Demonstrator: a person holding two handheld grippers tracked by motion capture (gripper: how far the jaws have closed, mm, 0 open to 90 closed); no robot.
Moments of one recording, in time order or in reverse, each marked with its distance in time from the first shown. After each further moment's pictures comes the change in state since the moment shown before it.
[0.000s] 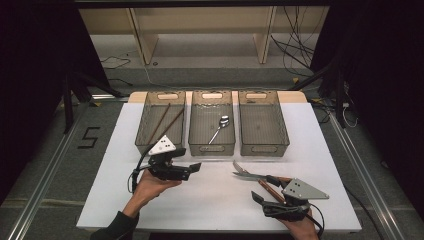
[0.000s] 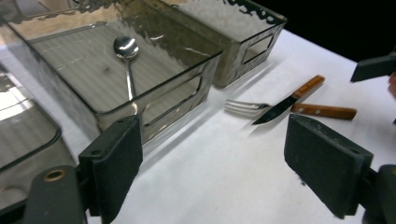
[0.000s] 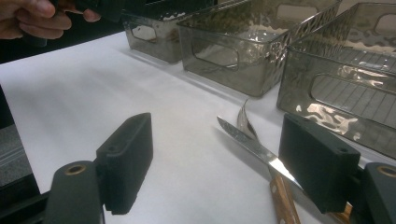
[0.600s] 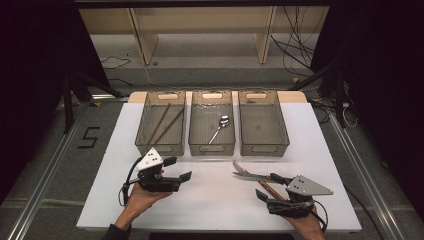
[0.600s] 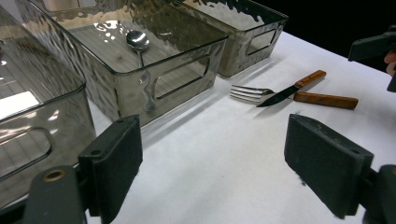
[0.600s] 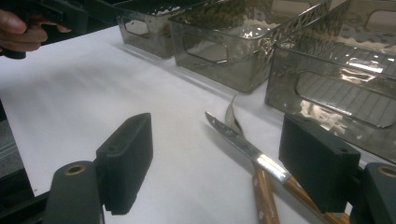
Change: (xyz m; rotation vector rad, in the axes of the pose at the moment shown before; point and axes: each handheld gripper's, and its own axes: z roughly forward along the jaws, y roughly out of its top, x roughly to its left) left arm 0.003 -0.036 -0.021 -0.075 0.015 -0.009; right arm -0.012 0.005 -0.006 0.028 -0.008 -0.005
